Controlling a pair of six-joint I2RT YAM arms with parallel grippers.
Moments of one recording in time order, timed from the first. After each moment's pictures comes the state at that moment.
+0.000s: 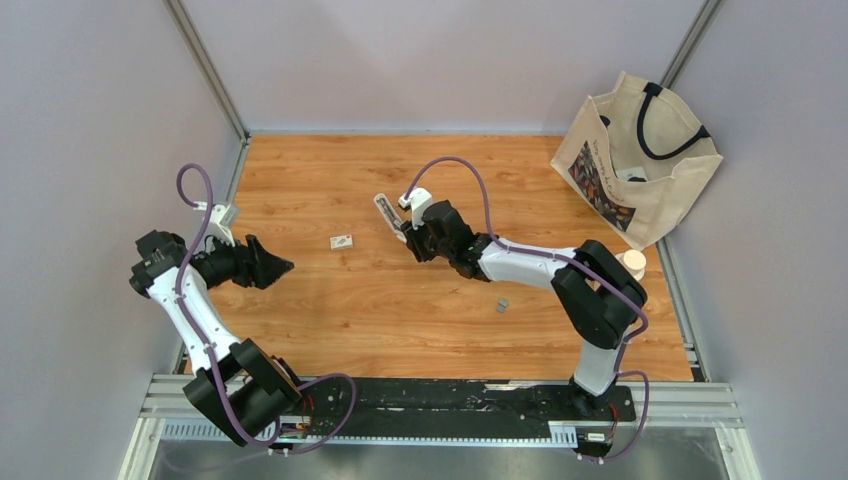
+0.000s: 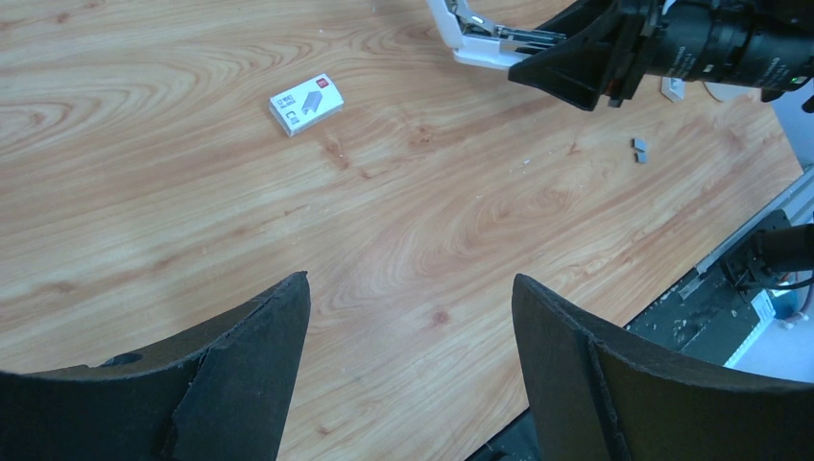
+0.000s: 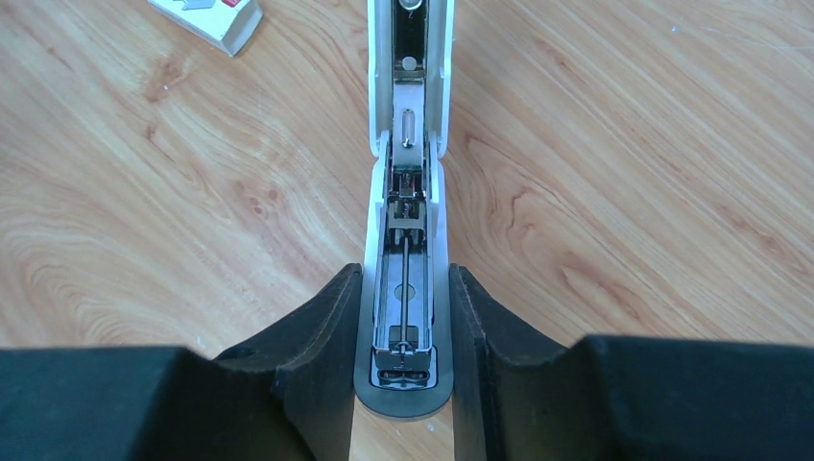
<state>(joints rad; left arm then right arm) 0.75 1.10 0.99 -1.23 1.14 0.85 0.82 1.81 1.10 0.16 0.05 0.05</state>
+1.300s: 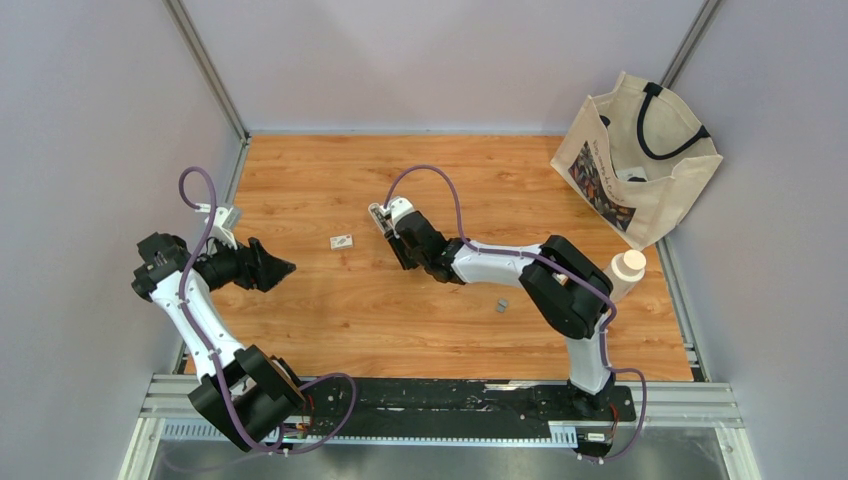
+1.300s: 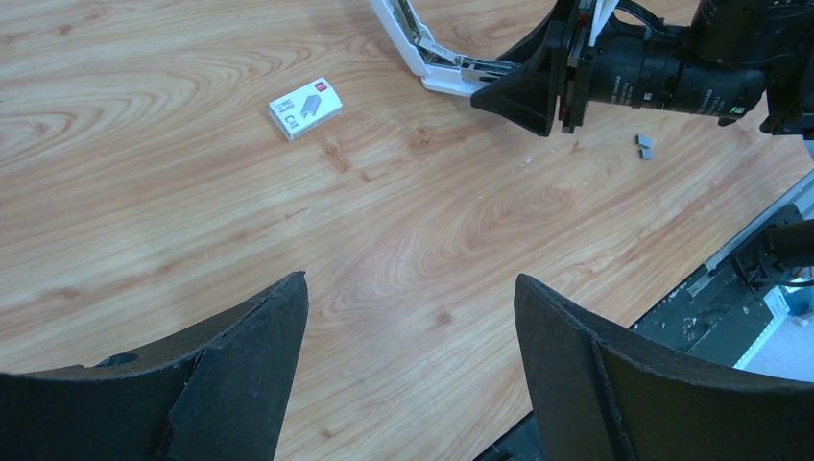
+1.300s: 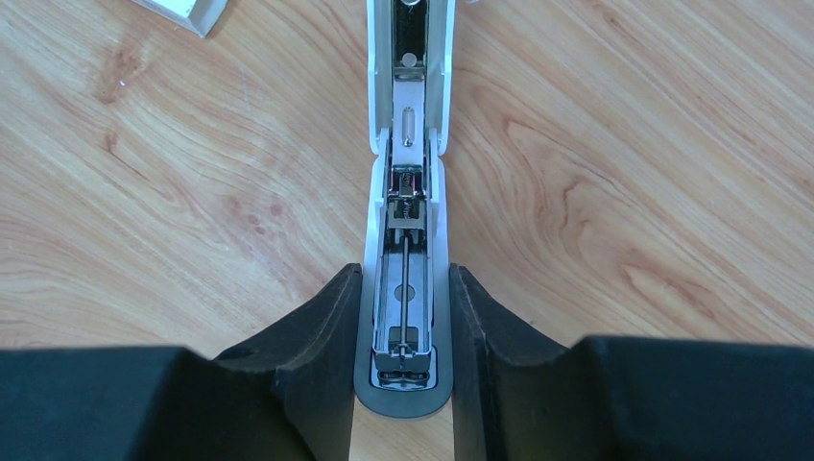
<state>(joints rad) 0.75 1.07 0.98 -1.23 1.15 0.87 0.91 1.97 1.24 0.08 0.21 0.13</state>
